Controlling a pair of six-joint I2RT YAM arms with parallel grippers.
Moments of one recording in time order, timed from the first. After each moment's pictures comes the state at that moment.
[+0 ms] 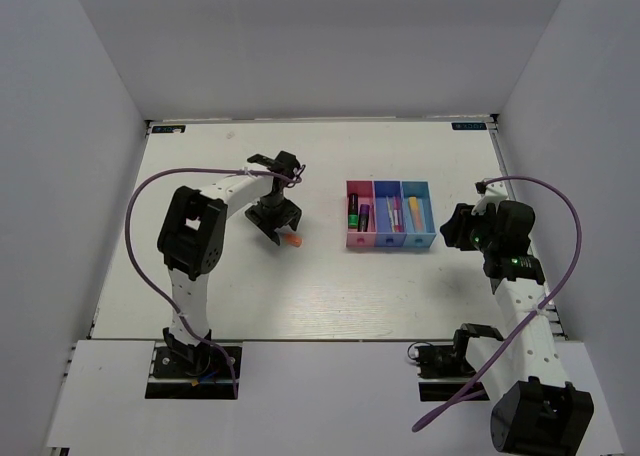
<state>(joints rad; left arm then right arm) -0.48 2.02 1.52 -1.01 -0.09 -1.27 -0.11 0.82 0.59 -0.35 -0.36 0.02</state>
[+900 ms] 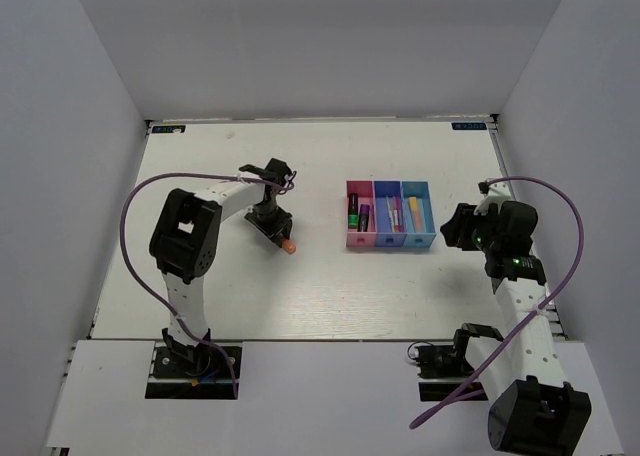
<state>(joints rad) -0.45 1.98 1.37 -0.88 -0.04 -1.26 -0.13 0.82 0.59 -0.35 -0.38 0.02</state>
